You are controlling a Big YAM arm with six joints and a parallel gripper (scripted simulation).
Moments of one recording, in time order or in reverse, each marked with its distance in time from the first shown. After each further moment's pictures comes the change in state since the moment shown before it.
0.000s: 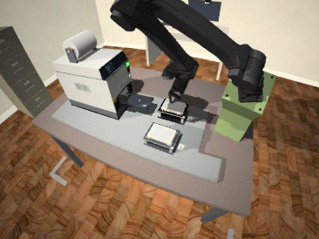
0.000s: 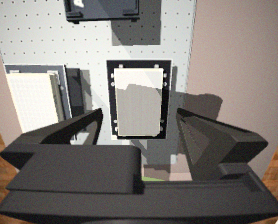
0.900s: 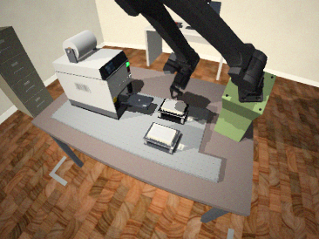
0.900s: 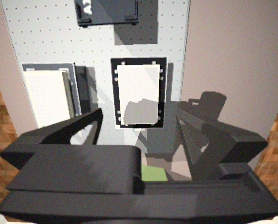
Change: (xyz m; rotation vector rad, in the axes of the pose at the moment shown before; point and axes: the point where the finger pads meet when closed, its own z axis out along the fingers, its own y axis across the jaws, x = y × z) arm -0.003 0.000 -0.035 0.000 0.018 0.015
